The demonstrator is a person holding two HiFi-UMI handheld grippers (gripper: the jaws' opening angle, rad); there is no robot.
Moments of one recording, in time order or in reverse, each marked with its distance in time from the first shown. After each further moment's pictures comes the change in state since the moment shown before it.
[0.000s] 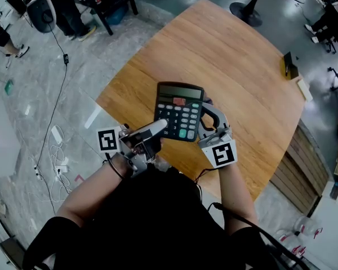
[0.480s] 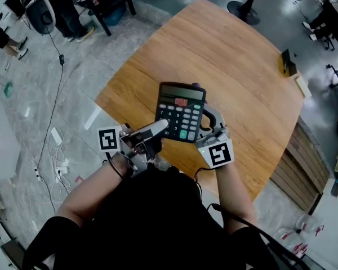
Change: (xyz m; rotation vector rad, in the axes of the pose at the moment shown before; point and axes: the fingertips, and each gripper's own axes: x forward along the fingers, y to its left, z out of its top) left arm 0.001 -0.005 -0.003 -0.024 0.026 -0.011; right arm 0.005 0.011 0.008 -0.004 -0.016 -0.006
